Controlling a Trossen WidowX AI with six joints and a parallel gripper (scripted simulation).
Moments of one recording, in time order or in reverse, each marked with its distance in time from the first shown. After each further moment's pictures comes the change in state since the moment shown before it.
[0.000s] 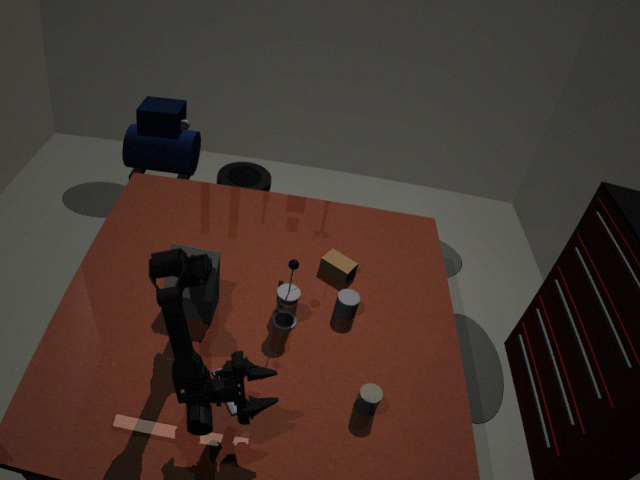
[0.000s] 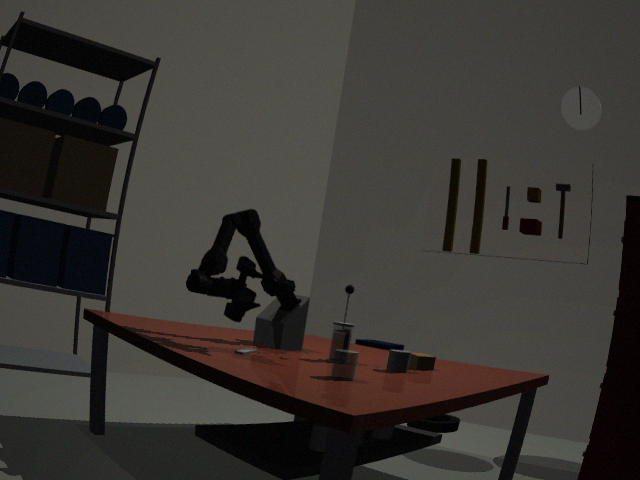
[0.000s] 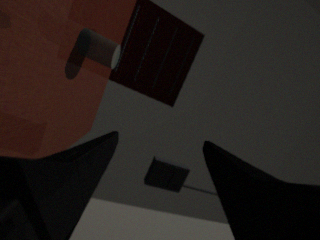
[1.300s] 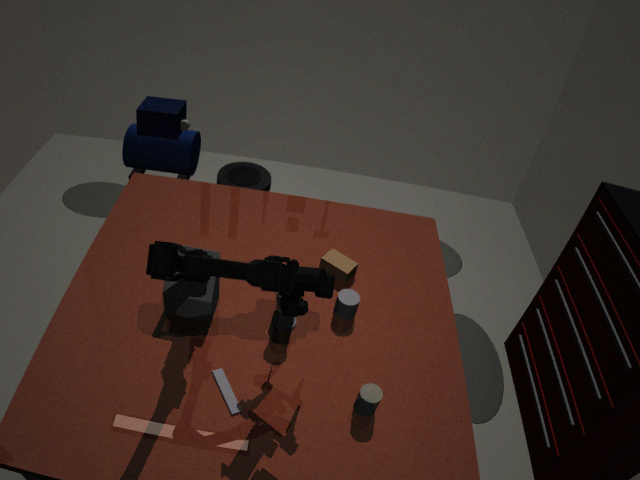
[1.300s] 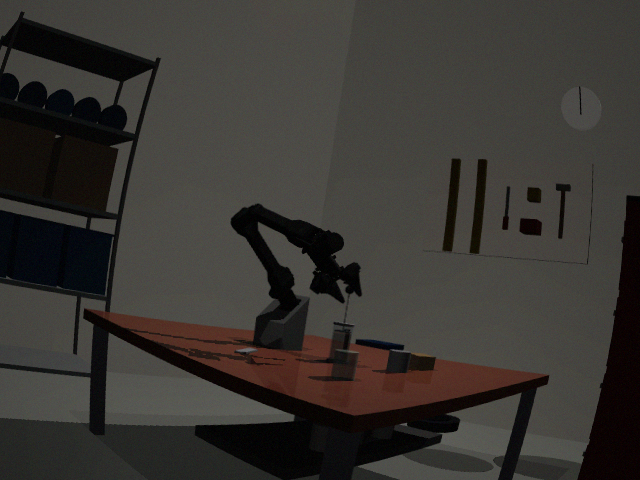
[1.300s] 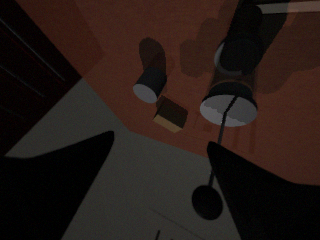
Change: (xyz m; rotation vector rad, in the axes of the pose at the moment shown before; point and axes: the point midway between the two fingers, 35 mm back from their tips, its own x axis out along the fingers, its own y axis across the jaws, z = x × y) arm 0.143 -0.119 0.265 -1.757 -1.176 -0.388
